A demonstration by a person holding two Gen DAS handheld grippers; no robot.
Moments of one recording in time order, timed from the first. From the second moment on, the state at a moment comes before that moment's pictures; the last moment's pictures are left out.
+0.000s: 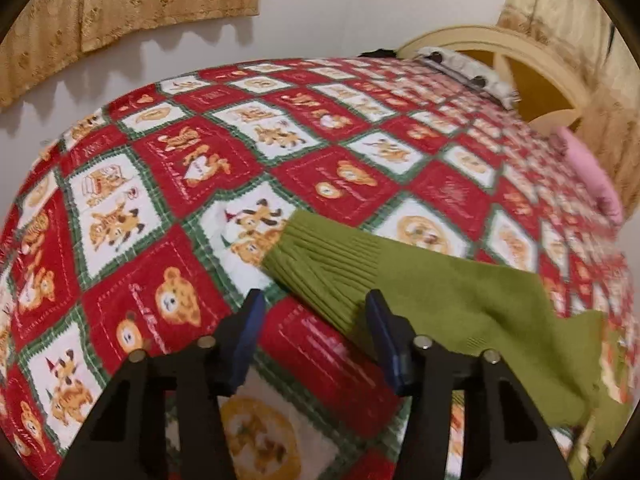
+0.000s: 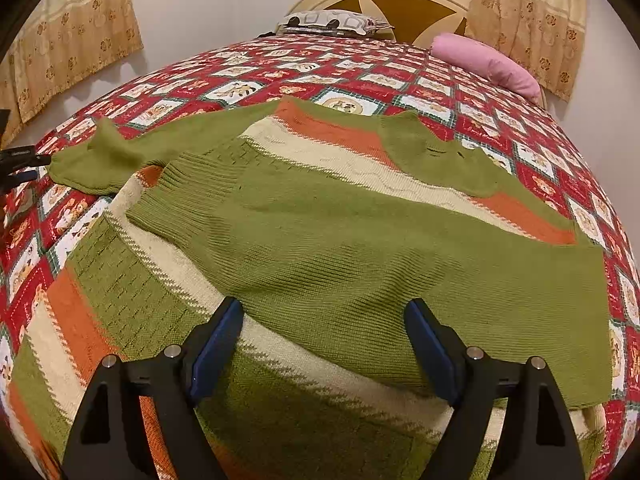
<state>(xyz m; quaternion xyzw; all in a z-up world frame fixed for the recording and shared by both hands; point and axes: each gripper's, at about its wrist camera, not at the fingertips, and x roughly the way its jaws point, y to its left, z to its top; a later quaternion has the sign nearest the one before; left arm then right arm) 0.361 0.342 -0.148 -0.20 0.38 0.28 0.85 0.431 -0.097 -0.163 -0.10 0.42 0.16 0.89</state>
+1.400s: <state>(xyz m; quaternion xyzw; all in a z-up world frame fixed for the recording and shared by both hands) 0.373 0.187 0.073 -0.17 0.19 0.07 0.96 0.399 -0.149 -0.106 0.00 0.38 0.18 0.91</state>
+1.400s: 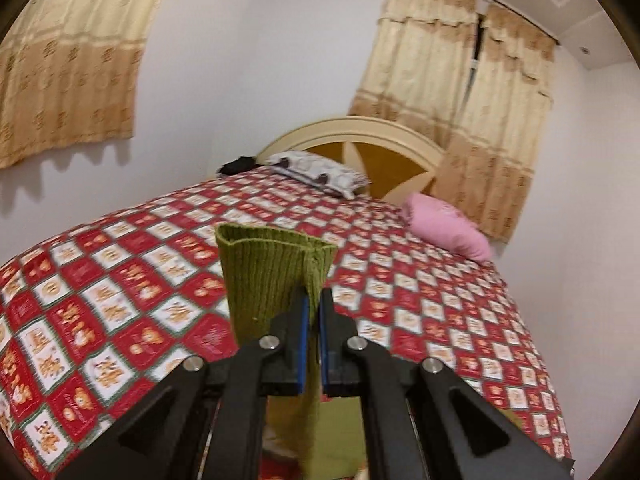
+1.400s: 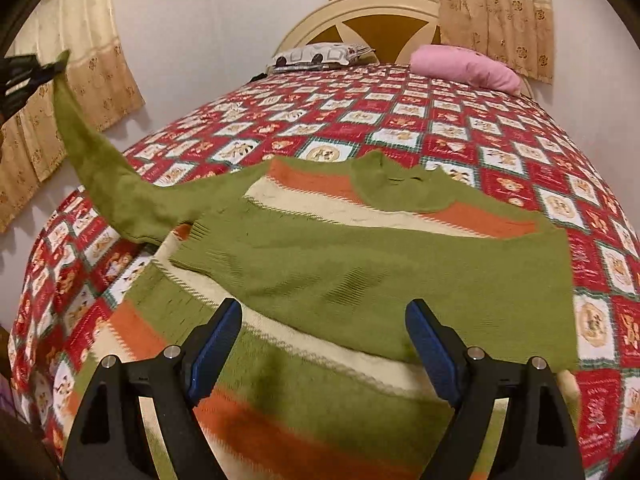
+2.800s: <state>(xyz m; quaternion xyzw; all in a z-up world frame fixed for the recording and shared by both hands) 0.401 0.028 -0.078 0.06 0.31 0.07 0.94 0.314 -0.235 -0.141 0.08 0.41 0.19 0.89</state>
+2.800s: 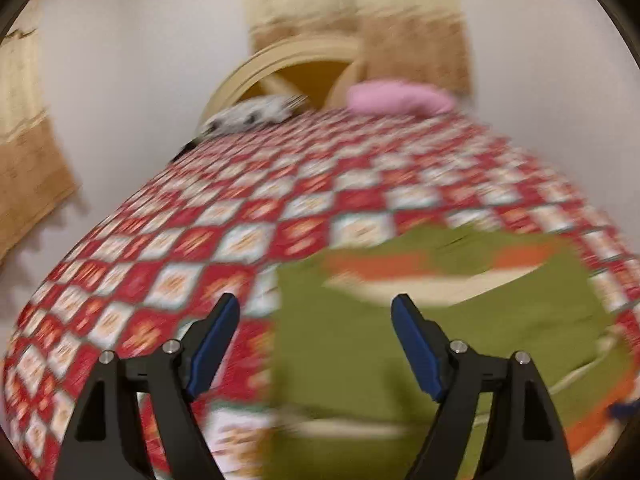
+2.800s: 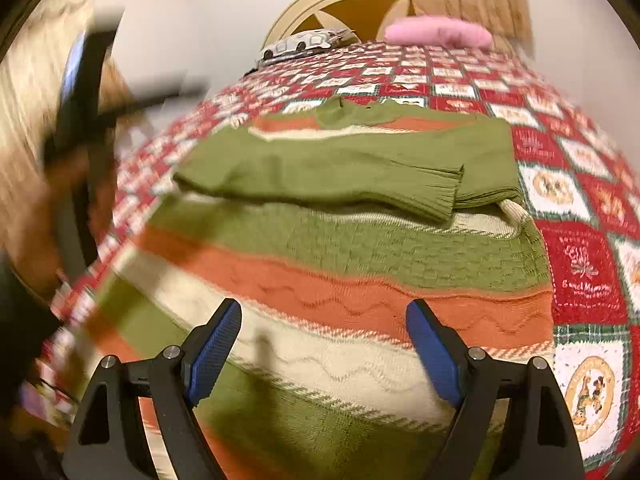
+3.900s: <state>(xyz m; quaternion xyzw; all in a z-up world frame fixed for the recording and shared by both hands) 0.447 0.083 -0.145 0.02 0.42 0.11 0.90 0.425 -0.249 -0.091 -0.01 0.40 0.05 0.92</state>
